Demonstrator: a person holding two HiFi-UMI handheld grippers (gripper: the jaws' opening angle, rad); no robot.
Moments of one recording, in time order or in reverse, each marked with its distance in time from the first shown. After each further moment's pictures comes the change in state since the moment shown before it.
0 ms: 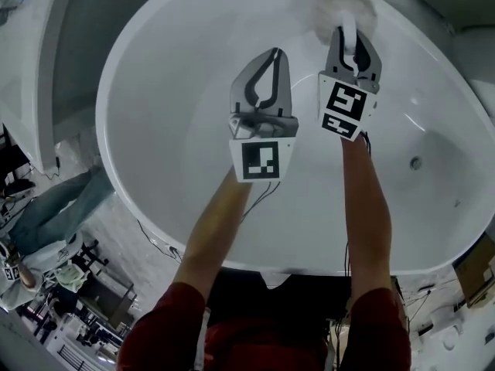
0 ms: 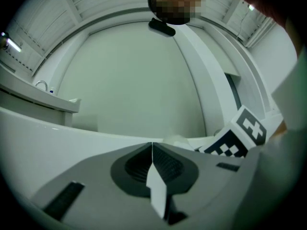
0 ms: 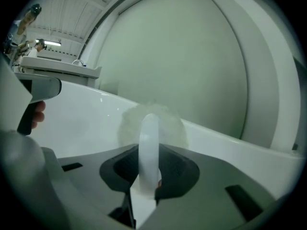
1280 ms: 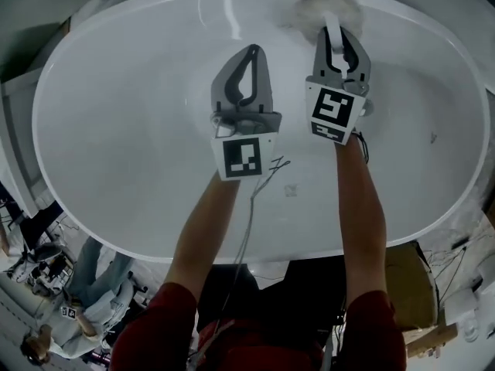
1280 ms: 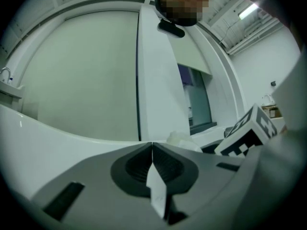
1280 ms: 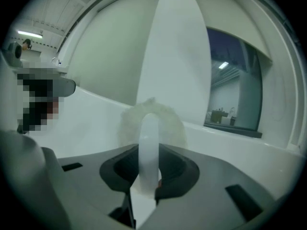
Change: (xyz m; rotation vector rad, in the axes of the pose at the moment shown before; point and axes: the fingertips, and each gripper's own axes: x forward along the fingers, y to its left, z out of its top) left arm 0.053 -0.391 0.001 -0.007 0.006 -0.264; right arm -0.157 -0.360 -0.158 0.047 0.054 -0.223
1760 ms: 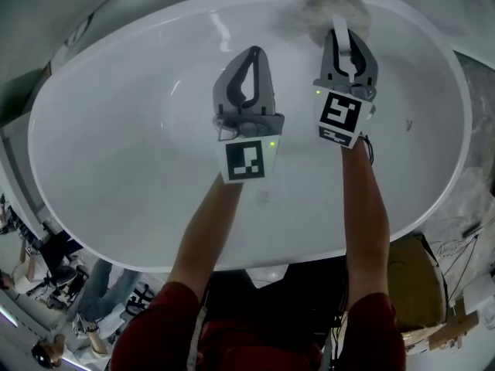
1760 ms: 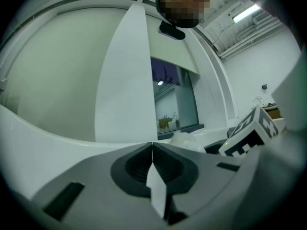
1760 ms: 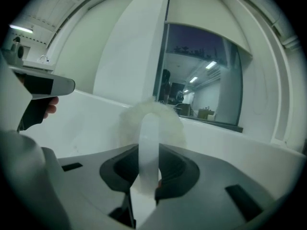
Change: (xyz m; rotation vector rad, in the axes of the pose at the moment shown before) left arm 0.057 -0.151 -0.007 0.009 -0.021 -0.116; right arm -0.029 -0.162 -0.065 0.031 0.015 -0.130
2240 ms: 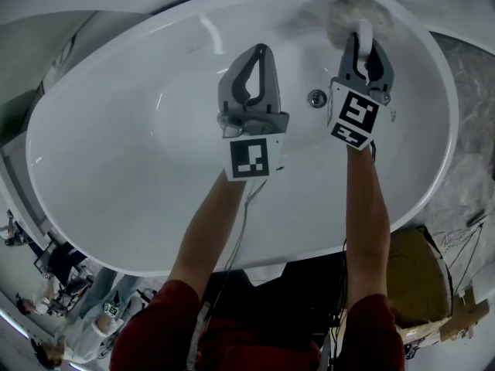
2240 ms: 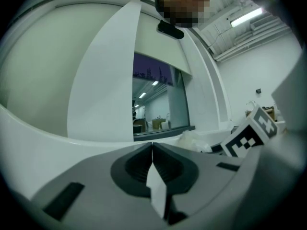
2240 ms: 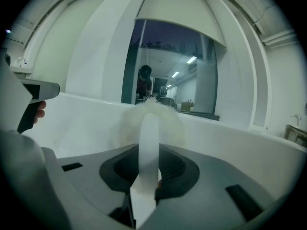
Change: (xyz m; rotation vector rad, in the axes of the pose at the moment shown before) left arm 0.030 -0.085 -0.004 -0.017 -0.002 -0.078; right arm -0.027 -0.117 -0.047 0.109 0.060 -0.180
